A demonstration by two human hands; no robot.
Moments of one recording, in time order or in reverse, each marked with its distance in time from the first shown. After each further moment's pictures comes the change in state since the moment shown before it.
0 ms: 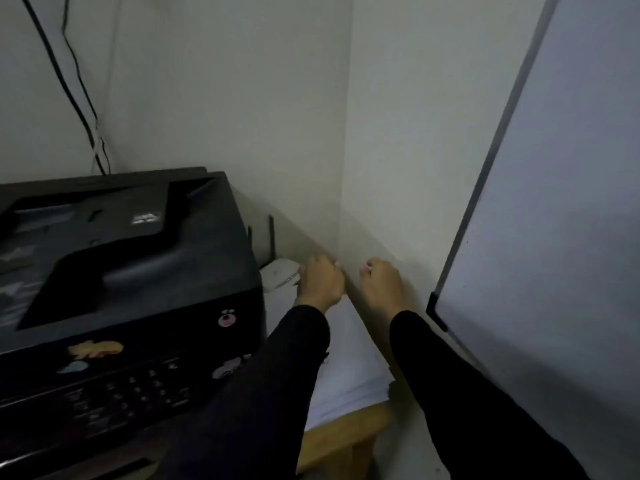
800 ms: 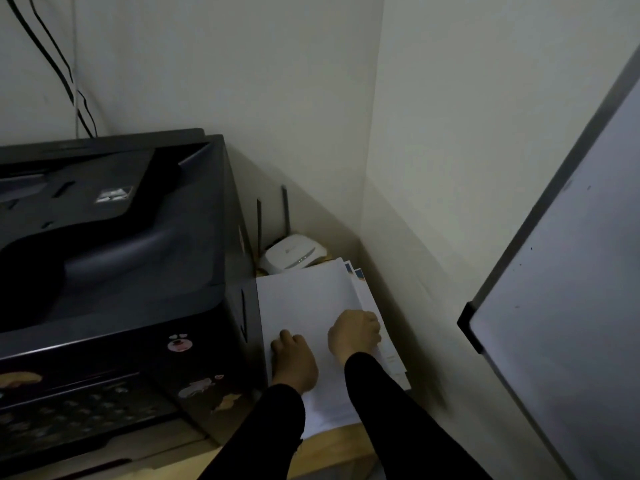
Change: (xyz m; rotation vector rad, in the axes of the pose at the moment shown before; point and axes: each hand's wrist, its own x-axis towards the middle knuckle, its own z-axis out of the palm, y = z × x) left_hand -0.023 -0.120 0.091 0.496 -0.353 -0.370; right_hand -0.014 0.016 0.131 -0.384 -0.368 0.373
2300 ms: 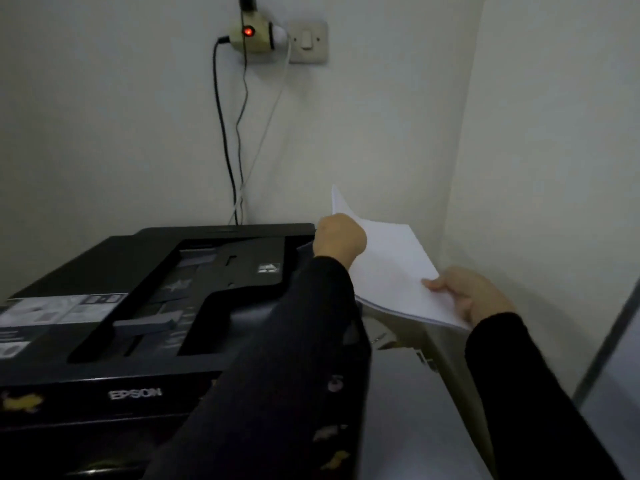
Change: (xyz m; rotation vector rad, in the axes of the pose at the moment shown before) left_hand -0.105 -0.026 -0.319 -0.589 0.629 0.138; right_hand -0.049 -0.054 -0.238 1.009 -0.366 -0.330
